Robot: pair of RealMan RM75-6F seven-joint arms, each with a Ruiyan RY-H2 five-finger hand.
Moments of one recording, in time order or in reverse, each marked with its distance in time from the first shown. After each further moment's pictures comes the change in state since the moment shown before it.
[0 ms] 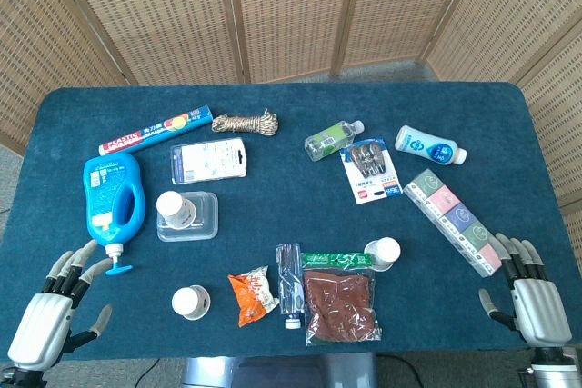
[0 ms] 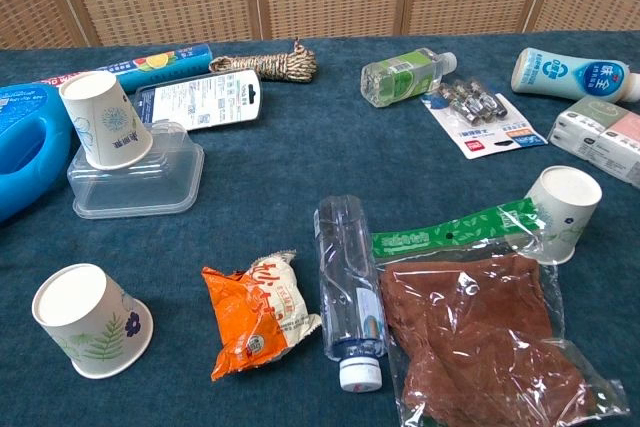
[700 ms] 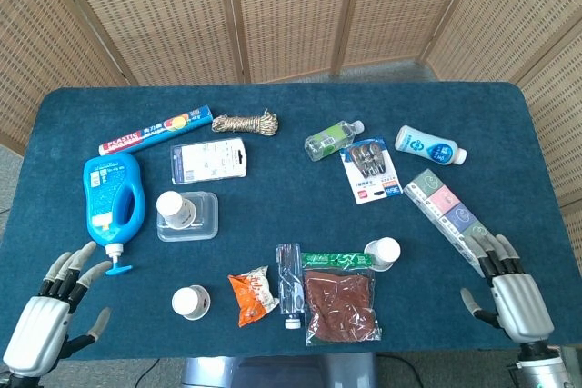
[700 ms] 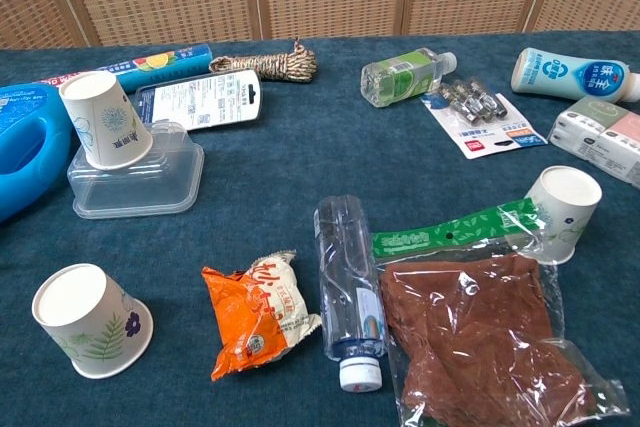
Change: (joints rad) left arm 0.011 0.020 0.015 -0.012 0.053 0.034 0.008; right arm 0.056 0.031 -0.018 -0.049 -0.089 -0.041 -0.018
